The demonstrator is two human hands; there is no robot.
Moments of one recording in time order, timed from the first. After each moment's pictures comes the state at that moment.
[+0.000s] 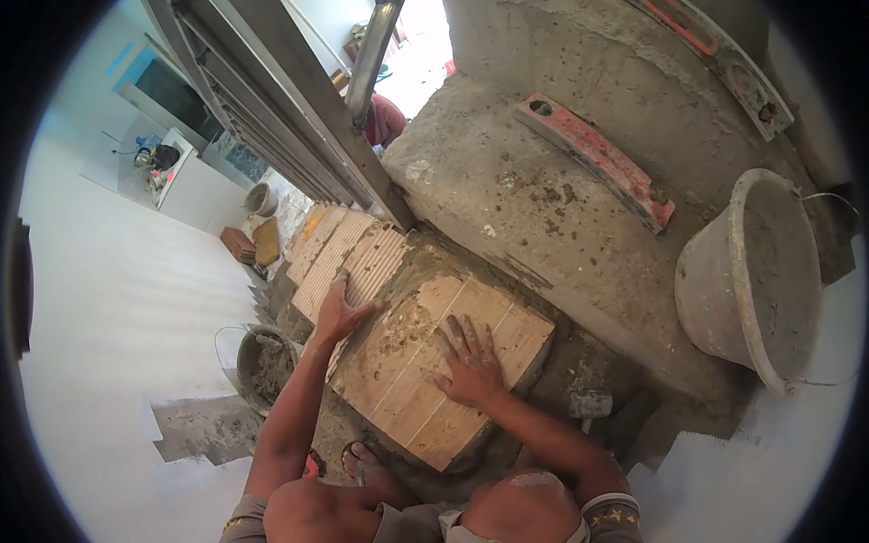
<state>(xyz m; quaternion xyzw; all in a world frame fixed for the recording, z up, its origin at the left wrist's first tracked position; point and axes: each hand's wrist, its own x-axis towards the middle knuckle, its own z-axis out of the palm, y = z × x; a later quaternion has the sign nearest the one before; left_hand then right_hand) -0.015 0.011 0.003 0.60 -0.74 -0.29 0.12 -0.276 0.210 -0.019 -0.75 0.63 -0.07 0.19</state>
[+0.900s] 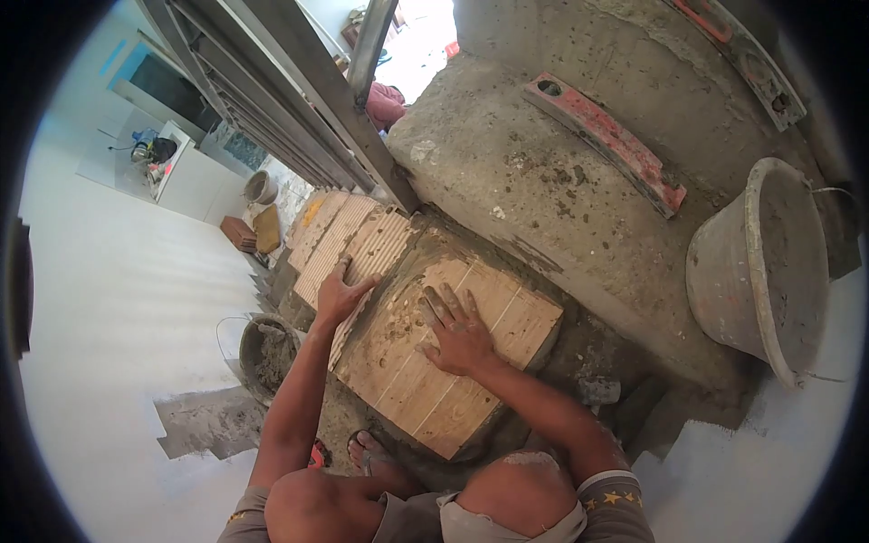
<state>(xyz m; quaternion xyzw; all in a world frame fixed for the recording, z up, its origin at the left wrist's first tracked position) -0.013 -0.001 0.001 0.64 -0.70 -0.29 0.12 -0.257 0.165 -0.020 -0.79 0.59 -0.06 0.16</state>
